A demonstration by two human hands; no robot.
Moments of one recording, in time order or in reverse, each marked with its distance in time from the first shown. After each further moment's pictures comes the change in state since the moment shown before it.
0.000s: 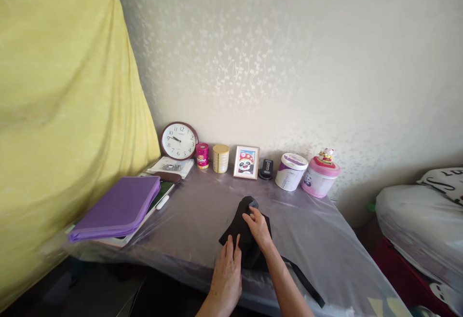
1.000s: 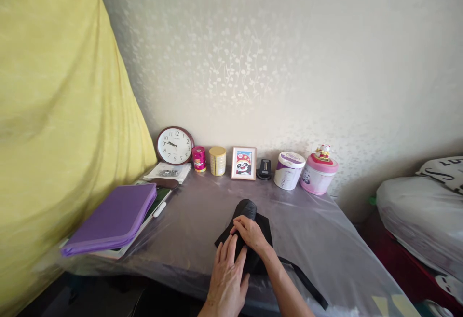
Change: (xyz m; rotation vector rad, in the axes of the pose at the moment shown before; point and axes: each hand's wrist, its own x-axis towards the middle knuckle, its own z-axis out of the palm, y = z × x) left_hand -0.005 -0.006 -0.021 -0.104 0.219 0.143; right_hand -0.018 -0.033 -0.001 -0.224 -0.367 -0.204
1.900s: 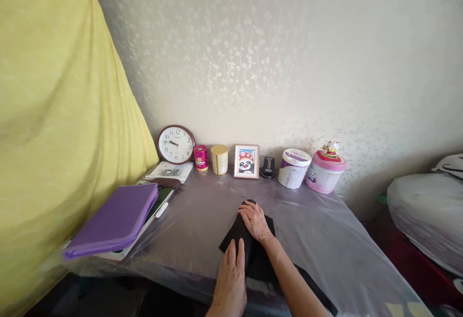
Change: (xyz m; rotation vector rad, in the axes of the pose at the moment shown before) left_hand 0.009 0.005 0.020 0.050 -0.308 -0.225; right_hand 0.036 0.047 -0.003 -0.379 0.188 -0.312
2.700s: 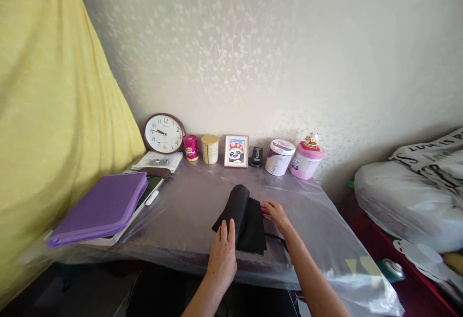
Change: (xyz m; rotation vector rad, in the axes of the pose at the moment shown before) left_hand -0.007 0.001 -0.006 0.078 0.060 0.051; right_hand -0.063 0.044 -0.055 0.632 0.134 0.798
